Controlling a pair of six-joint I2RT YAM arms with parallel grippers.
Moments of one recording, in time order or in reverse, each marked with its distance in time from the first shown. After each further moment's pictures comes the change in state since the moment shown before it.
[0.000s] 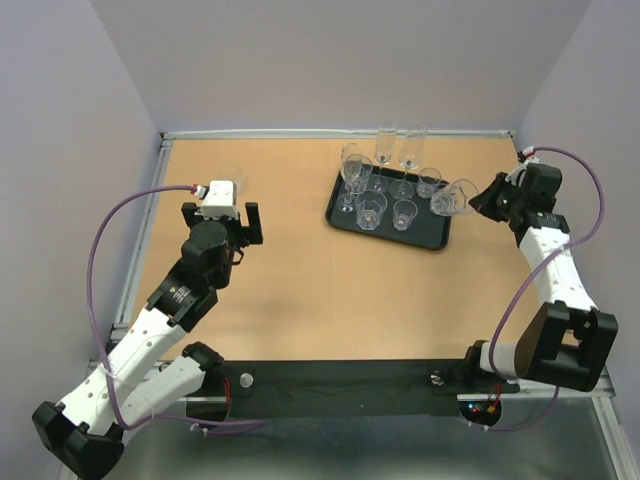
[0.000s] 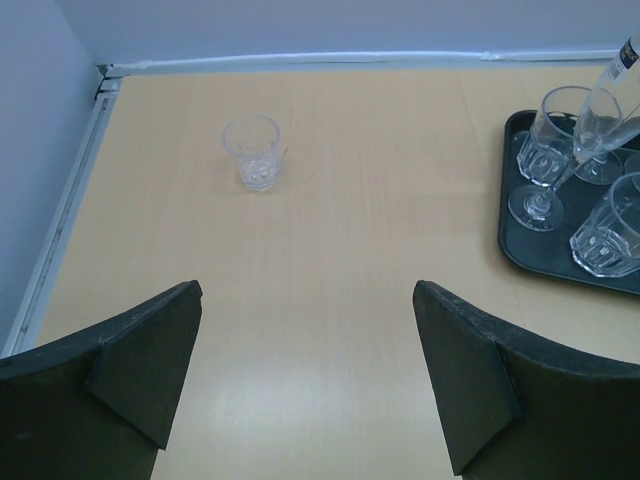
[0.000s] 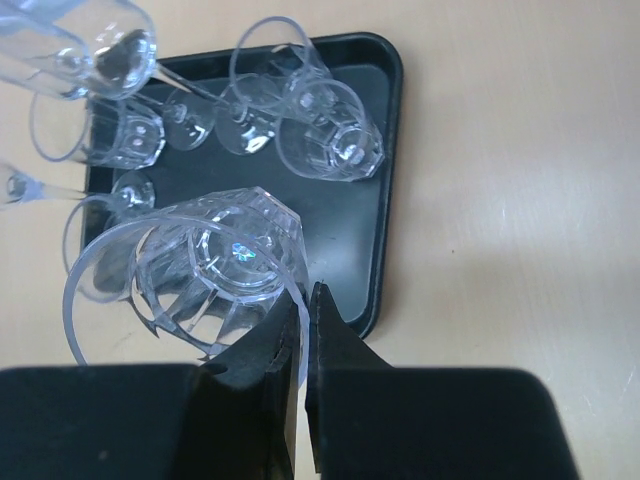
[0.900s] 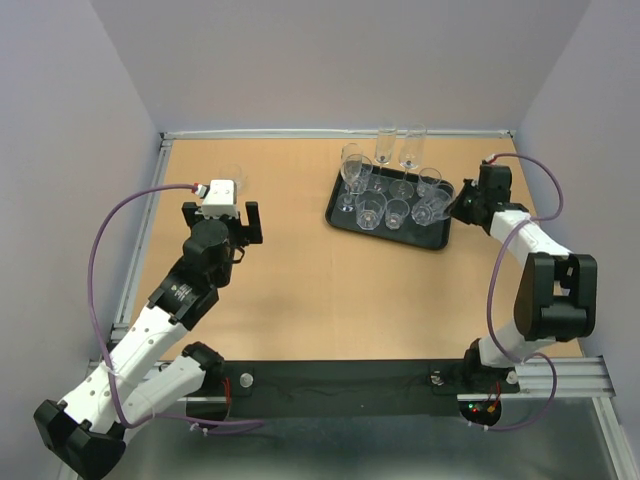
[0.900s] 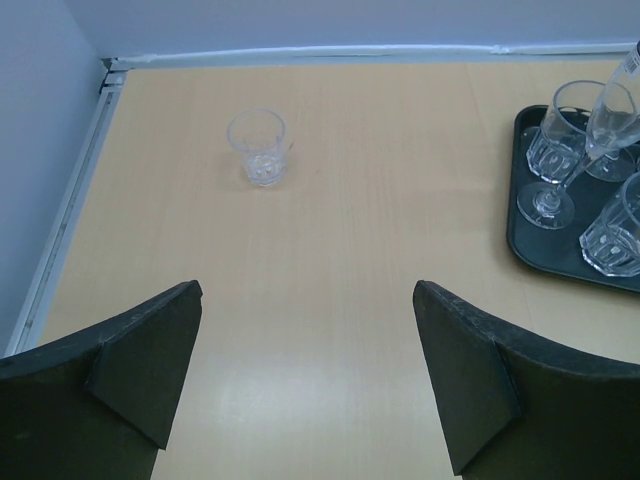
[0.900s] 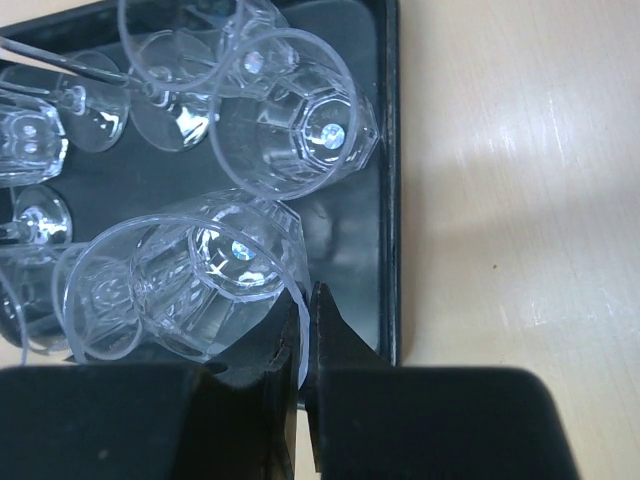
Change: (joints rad) left arm 0.011 0.013 -0.001 0.000 0.000 0.000; right arm 0.176 0.270 0.000 0.117 0.233 0.124
